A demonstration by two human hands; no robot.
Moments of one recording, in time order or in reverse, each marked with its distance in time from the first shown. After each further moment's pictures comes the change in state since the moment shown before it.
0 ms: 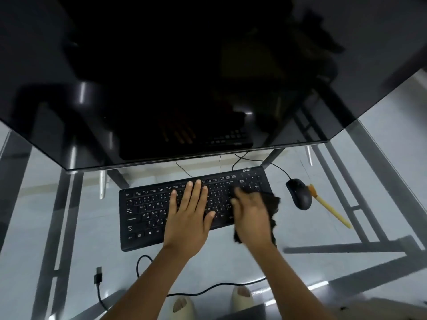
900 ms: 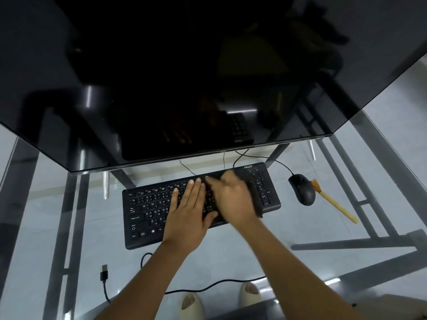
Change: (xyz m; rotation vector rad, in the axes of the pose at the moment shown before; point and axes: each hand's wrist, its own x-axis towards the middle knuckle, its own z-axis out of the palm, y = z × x) left_hand 0.005 -0.007 -0.002 0.003 0.000 0.028; right_hand 0.041 -0.033 0.011 -0.114 -0.128 -0.250
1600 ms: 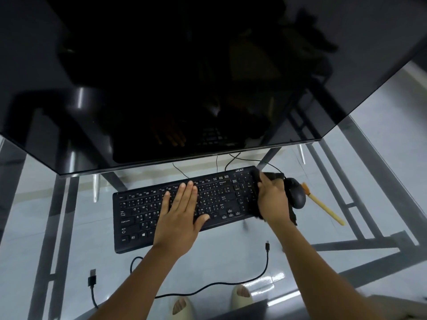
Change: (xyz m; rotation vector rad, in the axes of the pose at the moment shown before) left_hand -0.004 -0.002 0.003 0.020 0.008 -0.004; right_hand -0.022 0.097 -0.028 0.010 0.053 0.452
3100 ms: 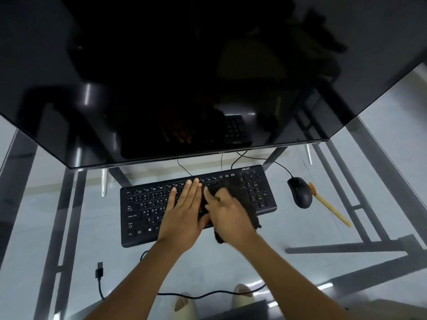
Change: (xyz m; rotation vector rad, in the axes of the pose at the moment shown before) left_hand 0.000 -0.004 0.001 -0.025 0.018 0.039; right_hand -0.055 -0.085 0.029 0.069 -0.218 -0.441
